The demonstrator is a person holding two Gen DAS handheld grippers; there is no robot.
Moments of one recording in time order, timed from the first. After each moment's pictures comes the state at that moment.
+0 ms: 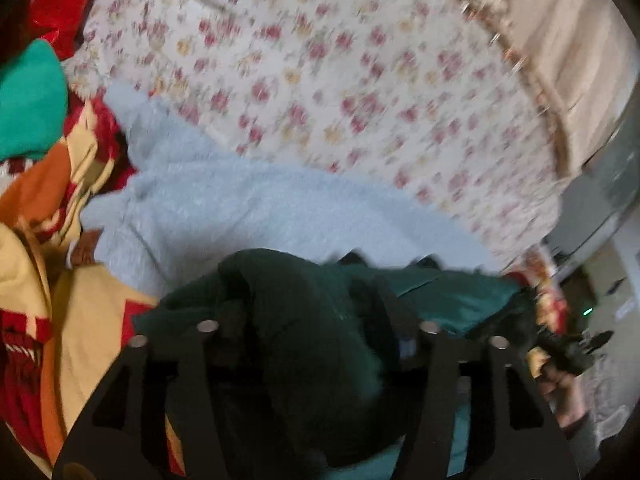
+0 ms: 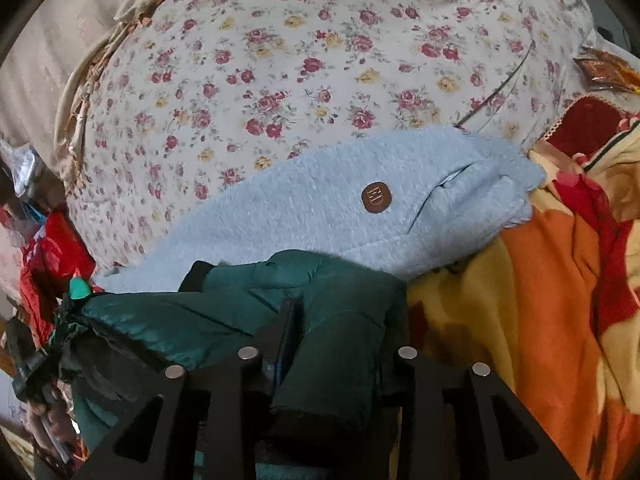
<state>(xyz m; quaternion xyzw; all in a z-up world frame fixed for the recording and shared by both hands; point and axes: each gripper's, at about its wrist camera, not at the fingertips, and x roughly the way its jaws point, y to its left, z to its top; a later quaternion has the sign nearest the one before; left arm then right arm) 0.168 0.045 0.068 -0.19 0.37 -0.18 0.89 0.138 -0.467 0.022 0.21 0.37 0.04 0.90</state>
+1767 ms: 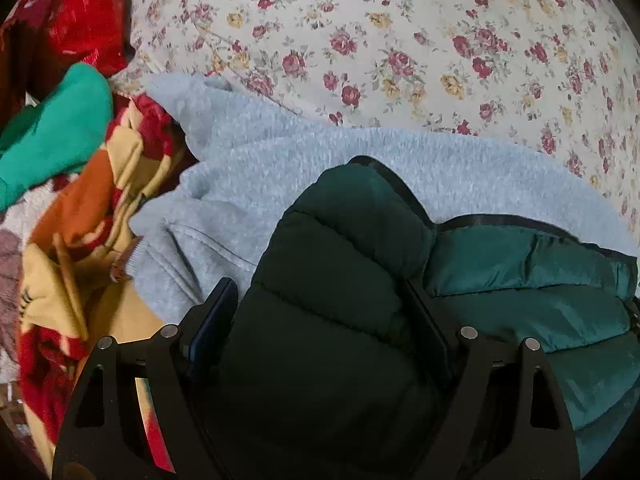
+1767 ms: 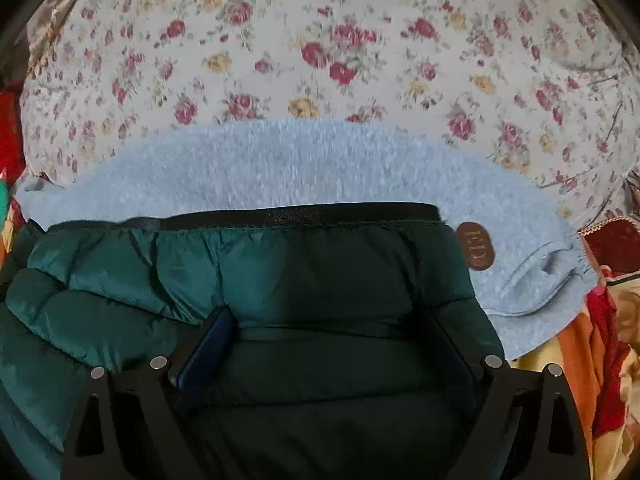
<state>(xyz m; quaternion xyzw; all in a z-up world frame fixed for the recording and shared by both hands) 0.233 0.001 0.007 -0.05 0.44 0.06 0.89 0.233 -0.372 -0.008 0.01 0.43 -0.01 0.90</state>
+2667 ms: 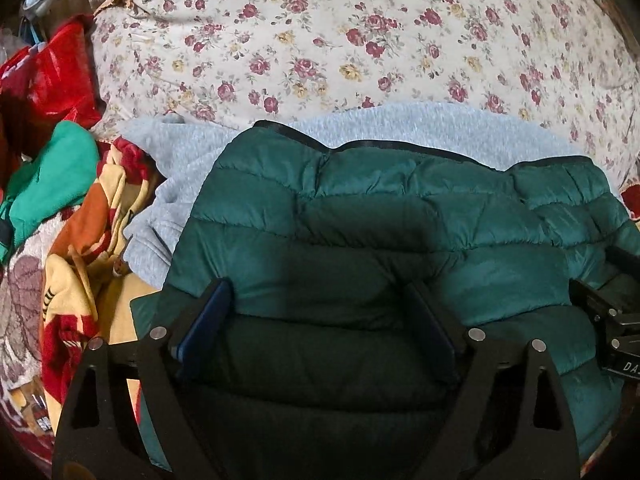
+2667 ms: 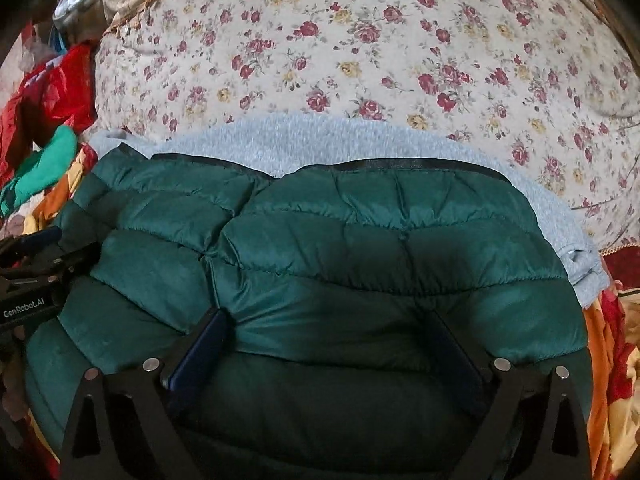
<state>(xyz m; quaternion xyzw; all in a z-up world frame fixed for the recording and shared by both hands) 0.172 -0.065 0.023 0.04 0.43 0.00 0.90 0.161 -0.292 0.008 -0.03 0.42 0.07 0.91</state>
